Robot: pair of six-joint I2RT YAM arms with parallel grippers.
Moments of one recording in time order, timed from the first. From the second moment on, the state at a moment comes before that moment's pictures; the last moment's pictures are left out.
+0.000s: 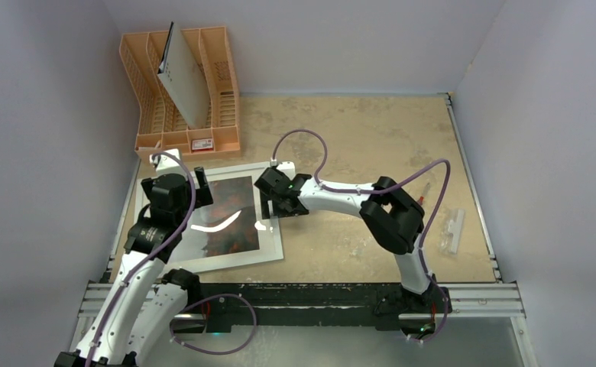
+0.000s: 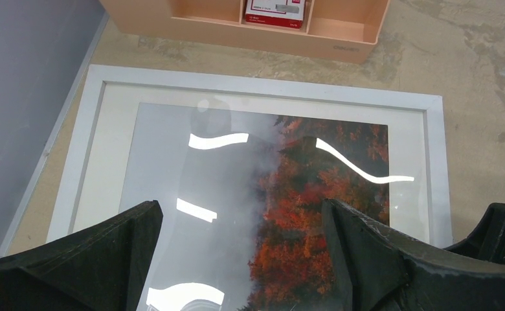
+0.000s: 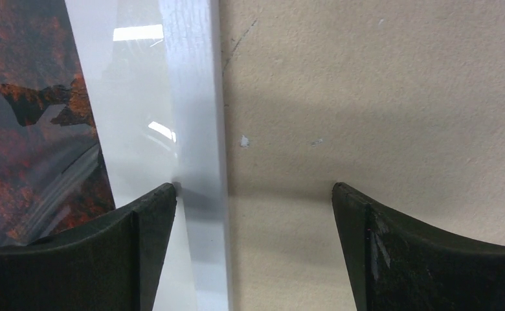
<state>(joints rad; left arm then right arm) -0.23 0.66 0.69 -0.56 -0.43 -0.28 1.00 2.04 1.45 -0.58 0.30 0.81</state>
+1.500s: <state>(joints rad) -0.23 0.70 0.69 -0.56 -0.40 -0.28 0.61 1.69 1.08 -0.49 0.37 0.68</state>
